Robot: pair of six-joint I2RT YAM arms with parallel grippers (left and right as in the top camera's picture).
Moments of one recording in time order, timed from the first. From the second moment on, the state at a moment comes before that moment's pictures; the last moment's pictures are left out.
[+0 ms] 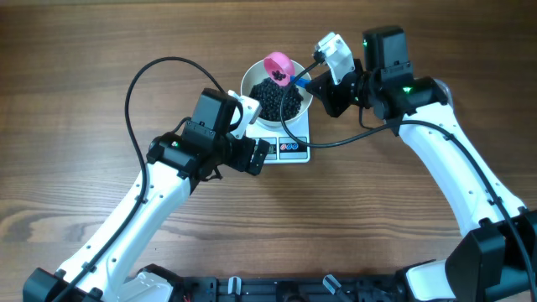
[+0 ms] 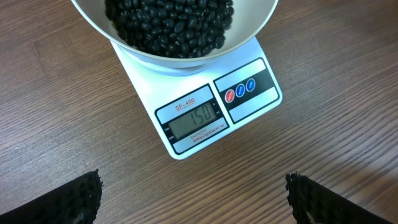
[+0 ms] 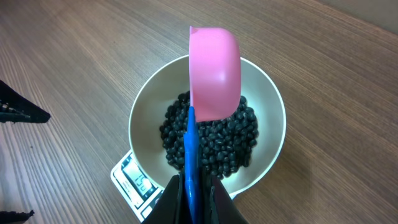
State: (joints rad) left arm -0.45 1.36 1.02 -0.68 0.14 -0.03; right arm 0.28 1.61 1.31 -0.54 -0.49 -0.27
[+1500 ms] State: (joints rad) left arm -0.45 1.36 1.02 -0.68 0.14 -0.03; right arm -0.04 1.51 1.31 -0.52 -0.55 0.31
